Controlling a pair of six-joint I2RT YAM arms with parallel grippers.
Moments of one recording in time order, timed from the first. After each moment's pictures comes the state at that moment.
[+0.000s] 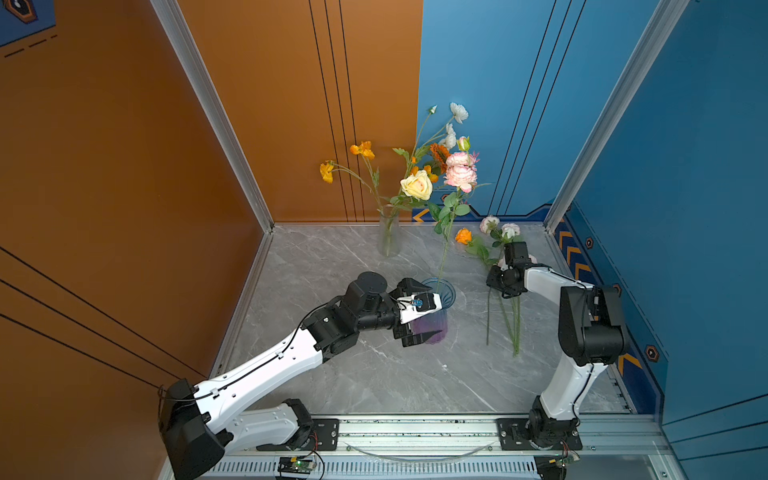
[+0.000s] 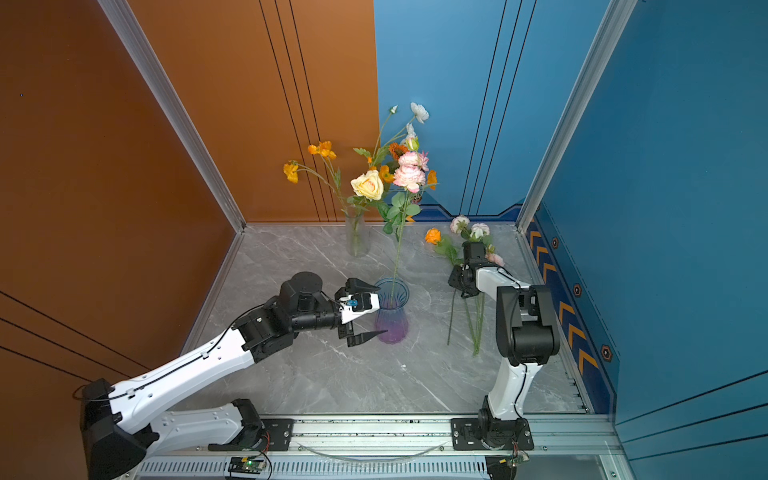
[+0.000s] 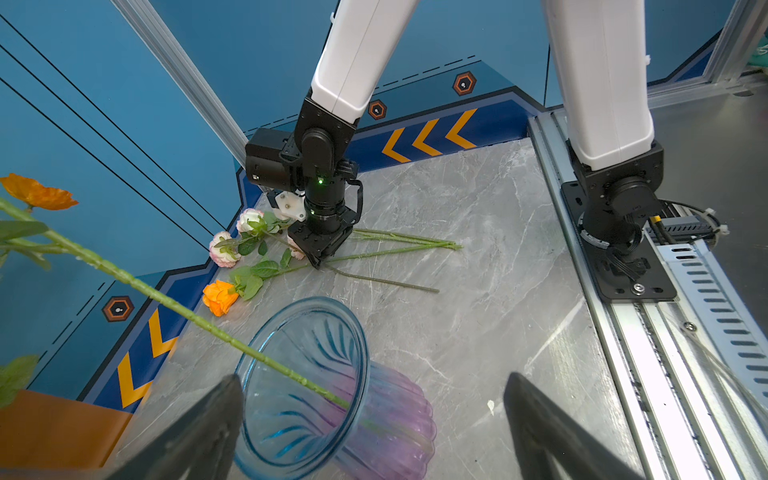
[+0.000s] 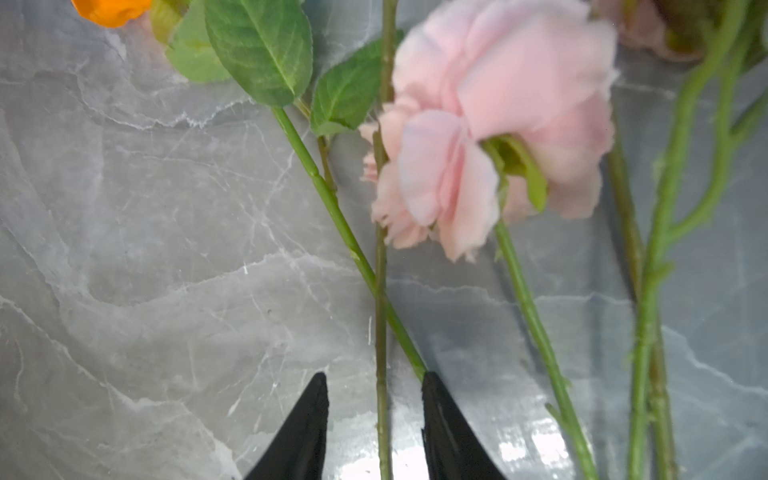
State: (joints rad) left arm -0.85 1.15 0.98 -0.18 0.37 0.51; right arm 0.03 1.87 1.18 -0.34 -0.05 0.45
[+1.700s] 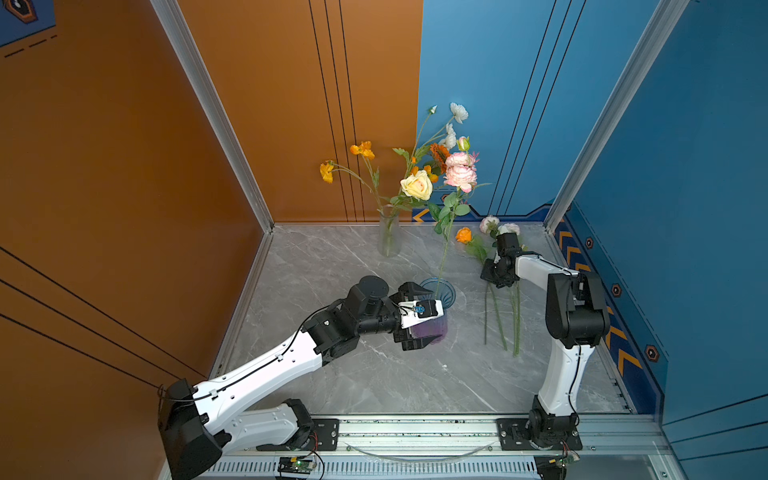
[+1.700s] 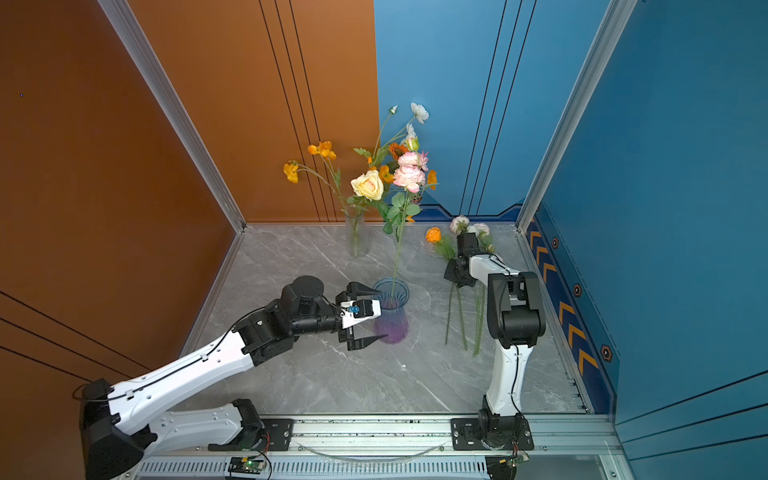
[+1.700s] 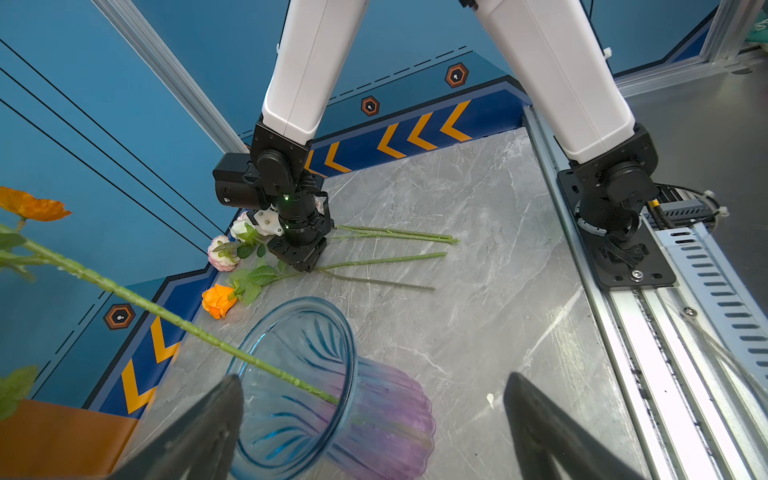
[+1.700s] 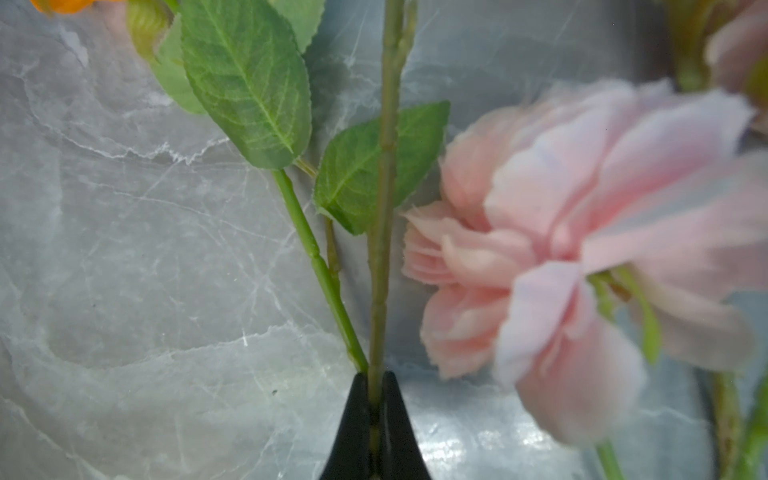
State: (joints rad) left arm -0.88 1.14 0.97 -0.19 0.35 0.54; right arm 0.06 2.02 1.38 -0.46 -0.04 0.41
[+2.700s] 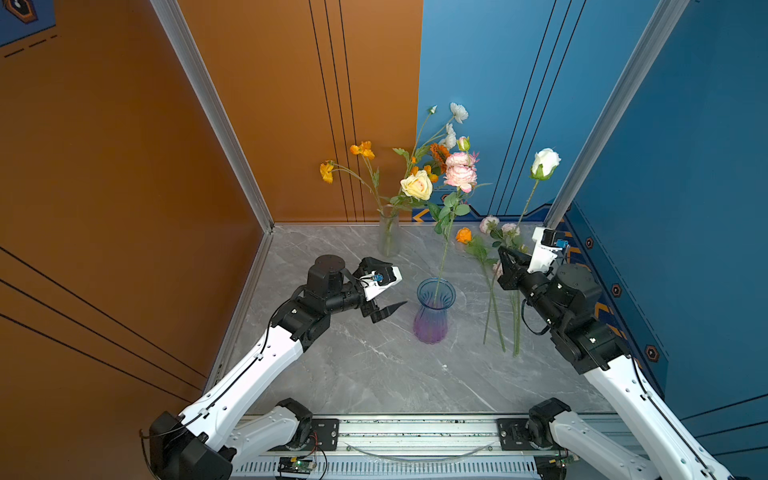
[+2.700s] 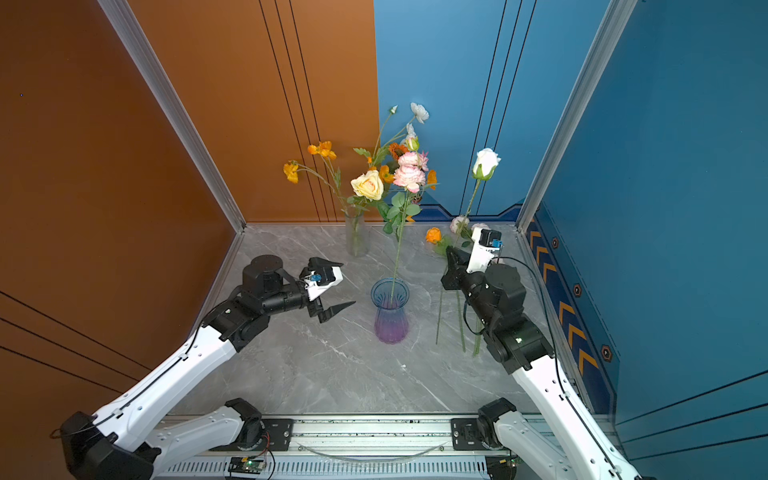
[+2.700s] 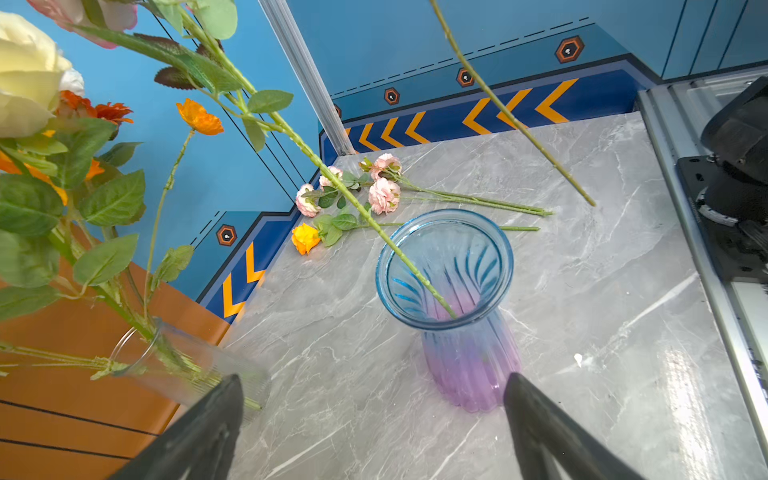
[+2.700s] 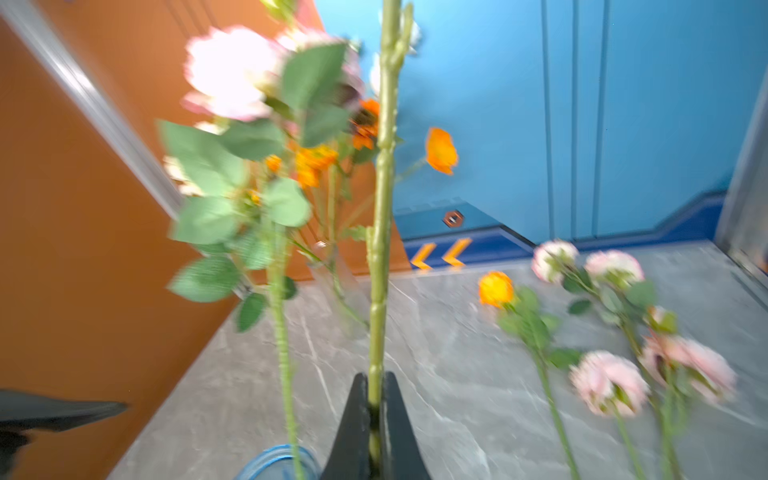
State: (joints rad) left arm -0.51 1.08 0.97 -0.26 0.53 0.57; right arm 0.45 0.82 0.94 -0.12 0.09 0.32
